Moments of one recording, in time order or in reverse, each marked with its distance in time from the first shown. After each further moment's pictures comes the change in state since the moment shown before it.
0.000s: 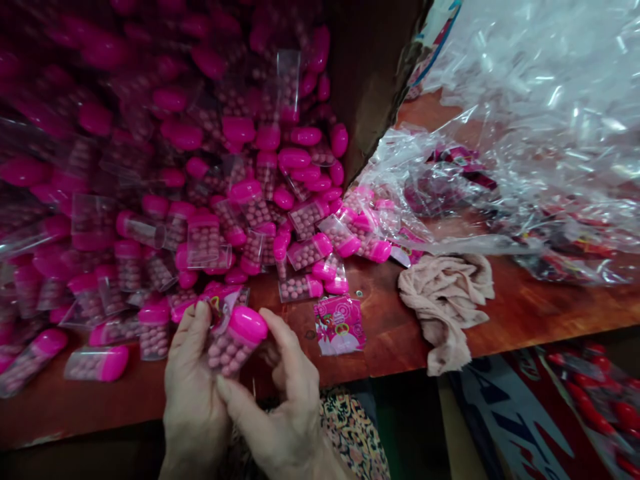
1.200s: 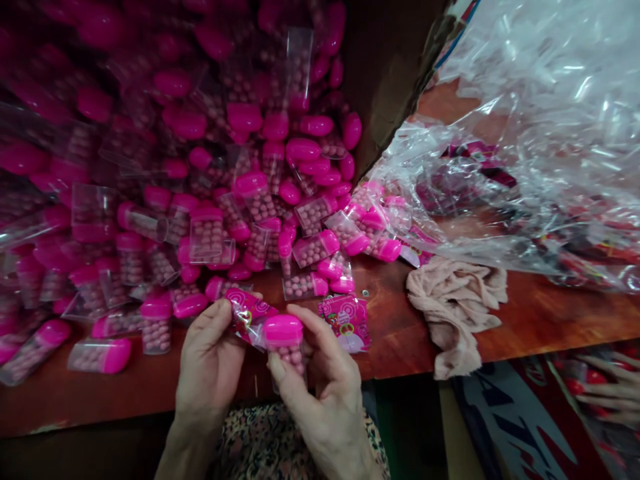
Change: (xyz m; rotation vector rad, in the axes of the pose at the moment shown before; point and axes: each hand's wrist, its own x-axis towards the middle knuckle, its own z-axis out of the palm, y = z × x) left_hand 0.022 -0.004 -0.011 0.041 -0.369 -0.020; right_hand 0.011 -0.020 -0.031 -0.145 0.102 0.242
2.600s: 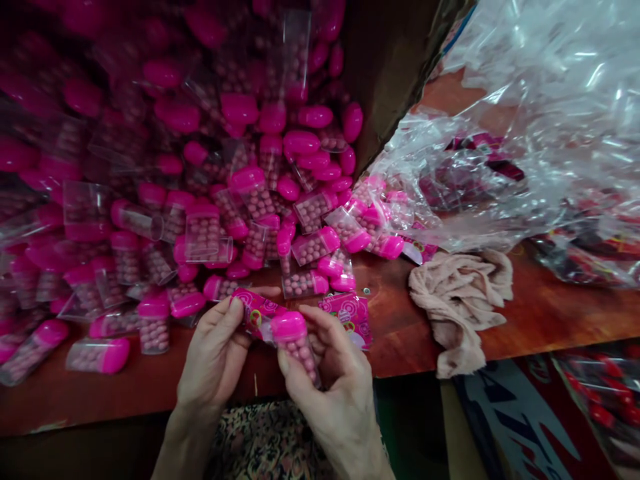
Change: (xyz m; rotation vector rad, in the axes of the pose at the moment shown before) left_hand 0.003 0.001 0.002 0.185 -0.220 -0.095; right_hand 0.005 0.005 -0.007 -0.039 0.040 -0.015
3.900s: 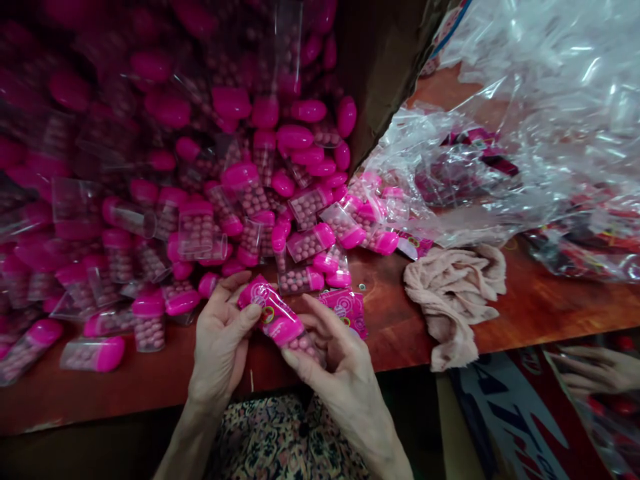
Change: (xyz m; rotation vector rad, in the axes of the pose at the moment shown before) left_hand 0.001 -0.013 0.002 0.005 0.060 0.111; right_hand 0.007 0.017 -0.027 0.206 -0.200 0.168
